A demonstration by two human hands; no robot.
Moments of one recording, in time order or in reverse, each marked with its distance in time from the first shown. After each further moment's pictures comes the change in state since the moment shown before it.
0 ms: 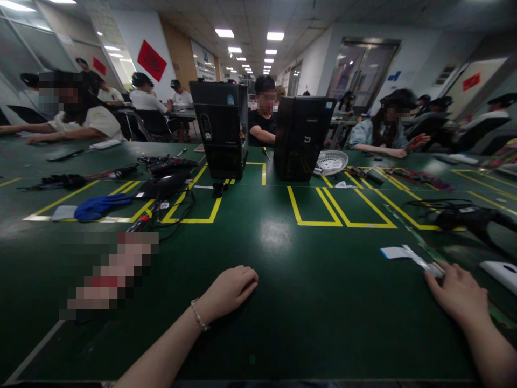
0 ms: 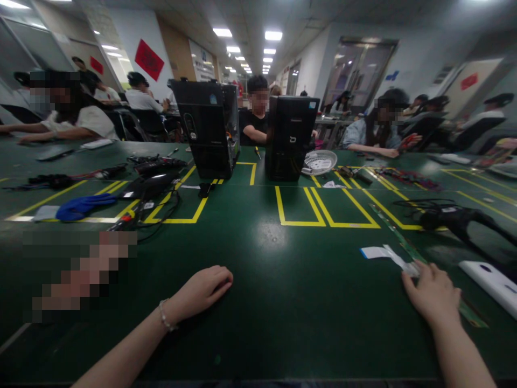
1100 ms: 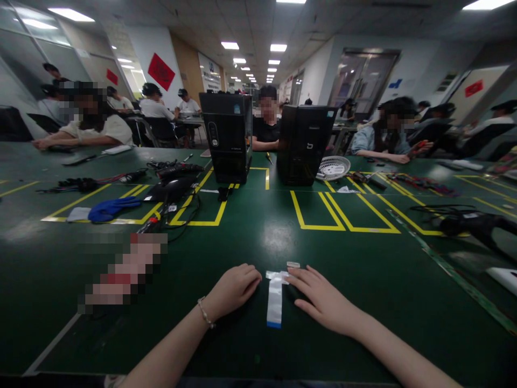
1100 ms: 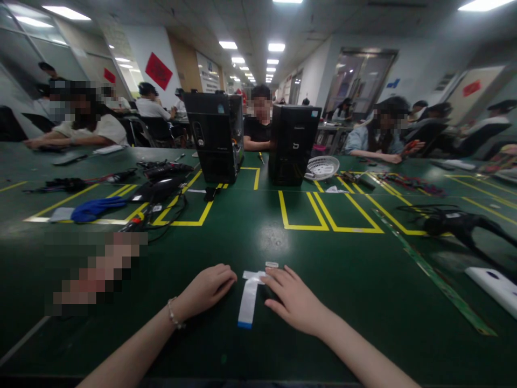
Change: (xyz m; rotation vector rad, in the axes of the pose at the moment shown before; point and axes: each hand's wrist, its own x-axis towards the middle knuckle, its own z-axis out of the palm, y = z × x) left_hand 0.000 0.002 -0.002 0.066 0.104 0.068; right_hand -0.137 -0.250 -0.081 0.436 -0.380 -1.253
